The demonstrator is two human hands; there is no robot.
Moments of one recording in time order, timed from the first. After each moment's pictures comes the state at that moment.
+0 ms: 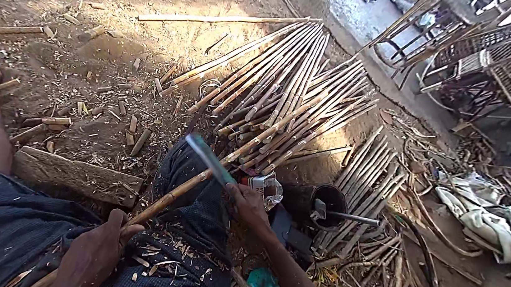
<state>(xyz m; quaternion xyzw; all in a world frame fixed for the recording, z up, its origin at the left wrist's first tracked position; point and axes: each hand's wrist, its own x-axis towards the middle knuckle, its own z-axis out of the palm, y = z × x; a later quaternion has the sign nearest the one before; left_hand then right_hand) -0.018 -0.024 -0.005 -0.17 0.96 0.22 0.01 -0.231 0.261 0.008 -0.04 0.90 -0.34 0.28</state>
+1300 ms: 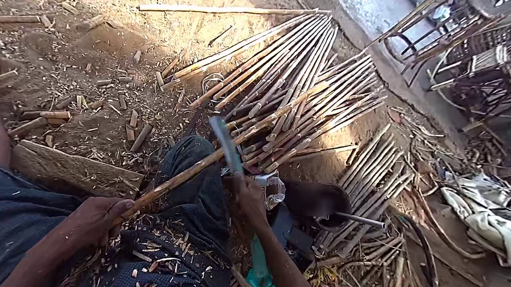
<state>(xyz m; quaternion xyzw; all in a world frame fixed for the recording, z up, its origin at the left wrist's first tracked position) -0.059 -0.077 0.003 -0.21 0.78 0.54 0.24 -0.236 0.254 -0.003 -0.06 0.92 -0.31 0.23</state>
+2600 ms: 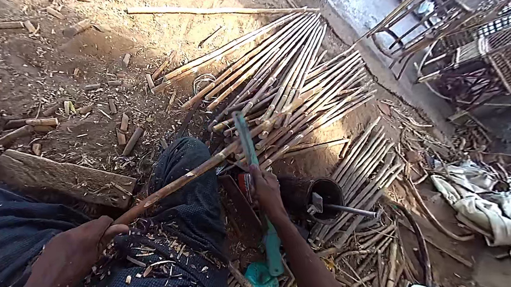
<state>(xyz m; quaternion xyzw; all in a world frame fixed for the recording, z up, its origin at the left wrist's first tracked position) -0.017 -0.056 -0.017 -0.08 0.97 0.21 -0.04 -0.286 0.279 0.009 0.01 0.93 -0.31 0.20</state>
